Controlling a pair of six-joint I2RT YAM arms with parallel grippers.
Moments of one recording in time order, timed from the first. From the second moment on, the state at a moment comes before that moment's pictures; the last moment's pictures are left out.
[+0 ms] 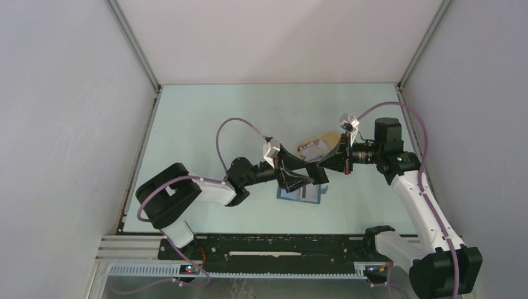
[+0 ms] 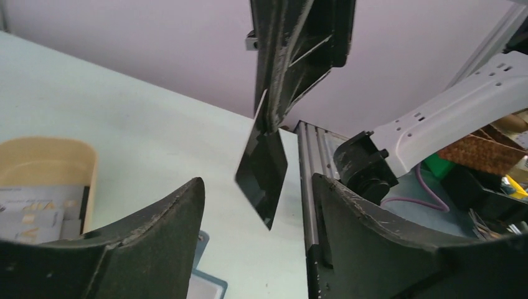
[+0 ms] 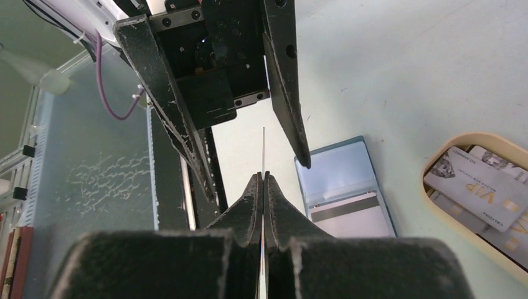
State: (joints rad) left arm -0.88 1.64 0.57 1.34 0.52 -0.50; right arm 0.13 1.01 0.90 -0.53 -1.16 -0.23
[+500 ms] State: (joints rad) left arm -0.89 1.70 0.64 1.36 0.62 -0.57; right arm 0.12 1.03 0.90 -0.53 -1.23 -0.21
